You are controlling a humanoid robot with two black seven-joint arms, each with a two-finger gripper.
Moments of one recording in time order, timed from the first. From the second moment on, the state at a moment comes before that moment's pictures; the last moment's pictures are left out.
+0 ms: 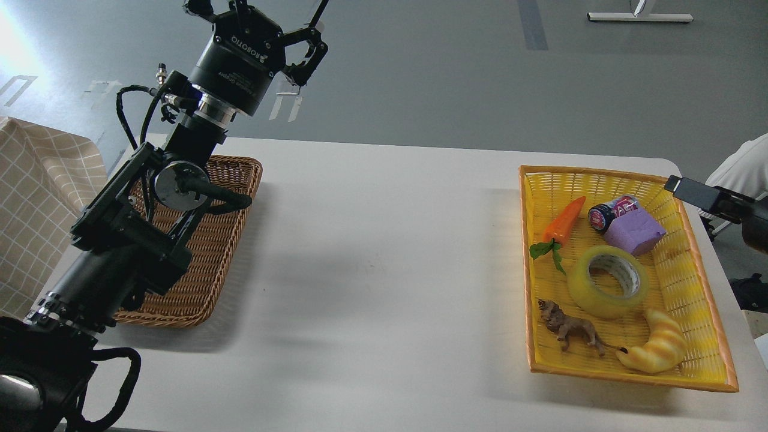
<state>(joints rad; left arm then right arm) -0.66 0.22 -1.16 -1.14 0.31 -0.49 -0.29 0.22 -0.88 1.27 1.52 -1.56 0.49 -0.16</state>
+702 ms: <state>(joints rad) -0.66 0.21 -1.16 -1.14 0.31 -0.49 -0.29 0.22 -0.98 1.07 1.55 -1.73 0.49 -0.15</state>
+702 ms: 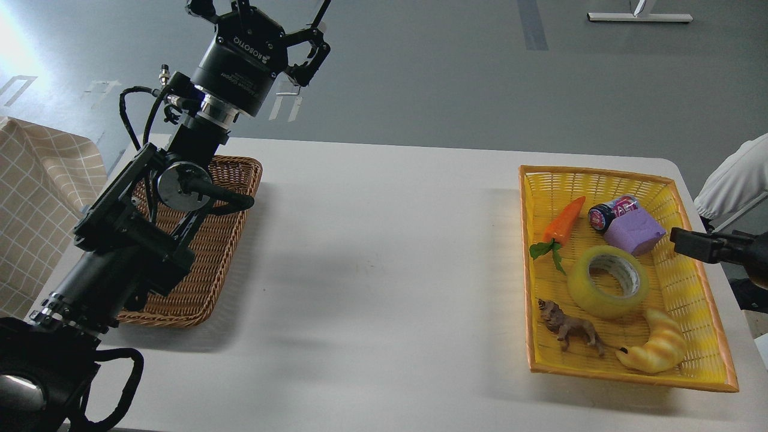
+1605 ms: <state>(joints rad) -0.66 0.21 -1.16 -1.14 0.31 -0.49 -0.29 0.31 -0.86 0.91 1.49 -1.88 0.49 -0.15</state>
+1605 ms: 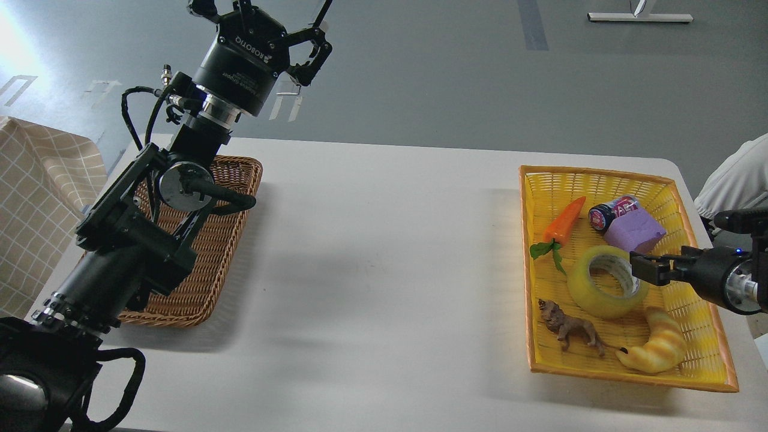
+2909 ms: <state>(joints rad) -0.66 0.21 -1.17 -1.14 0.31 -0.49 -0.29 0.32 -0.80 0.87 1.42 -1.89 0.49 -0.17</state>
